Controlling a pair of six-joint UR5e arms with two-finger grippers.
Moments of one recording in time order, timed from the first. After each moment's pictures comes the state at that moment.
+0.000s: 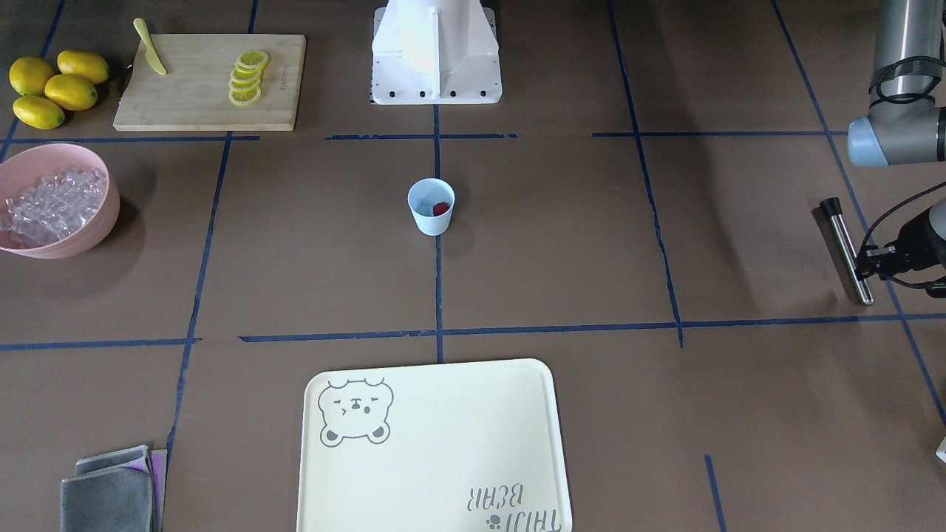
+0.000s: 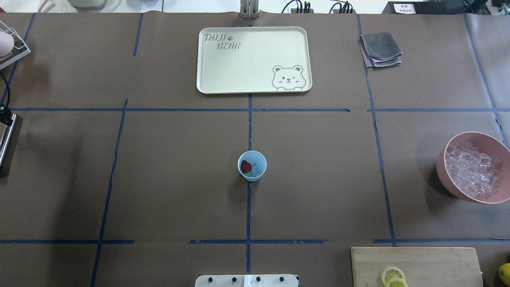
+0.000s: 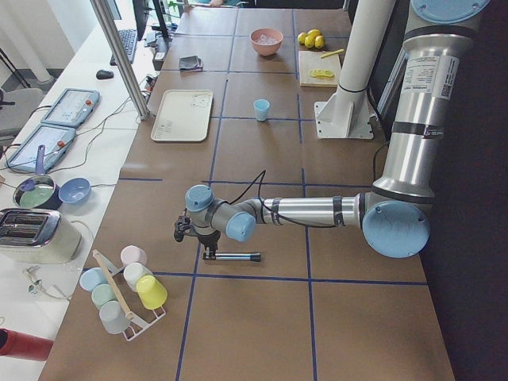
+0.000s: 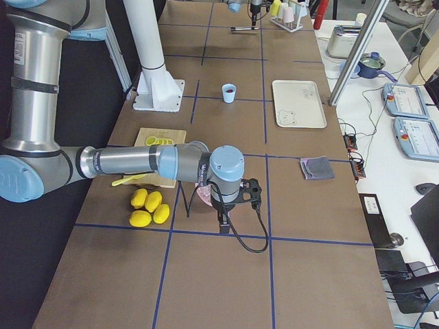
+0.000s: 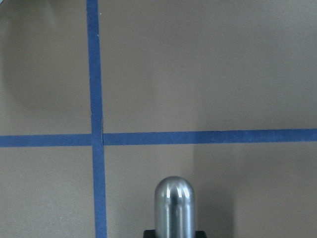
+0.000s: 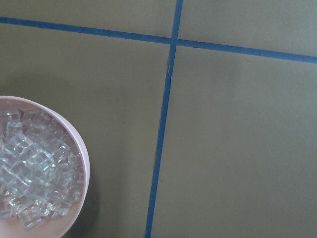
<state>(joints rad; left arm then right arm) -1.20 -1.69 -1.33 -2.00 -2.22 -0.46 1.63 -1.74 1.86 -1.77 2.34 -0.22</state>
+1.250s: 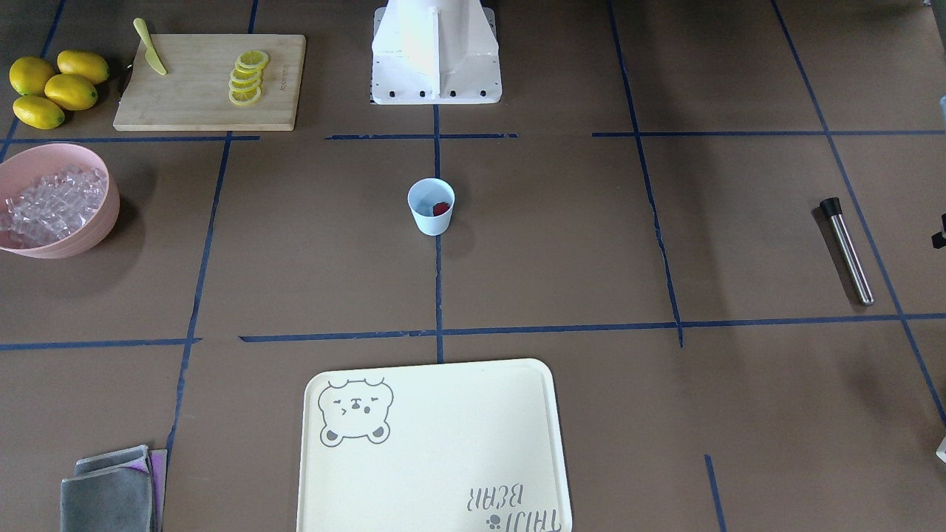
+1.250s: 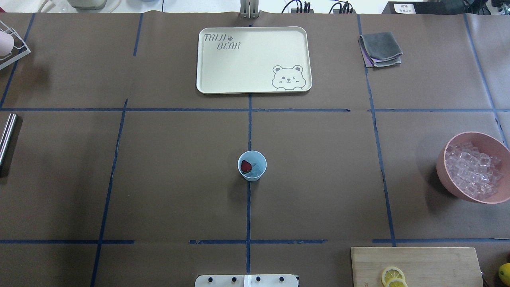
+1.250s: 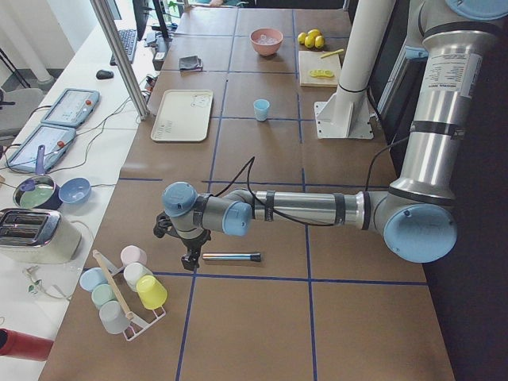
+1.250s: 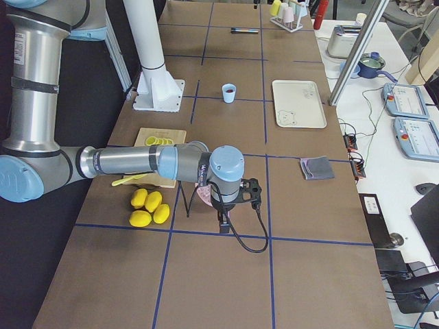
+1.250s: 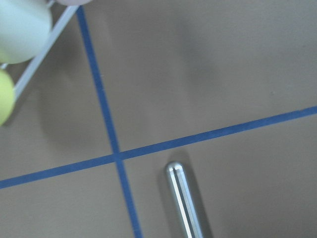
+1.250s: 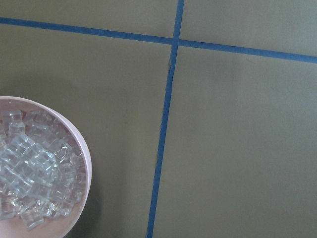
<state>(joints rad) -1.48 -1.70 -1.43 -1.67 -2.37 0.14 1.63 -1.74 1.86 -1.77 2.34 -0.22</state>
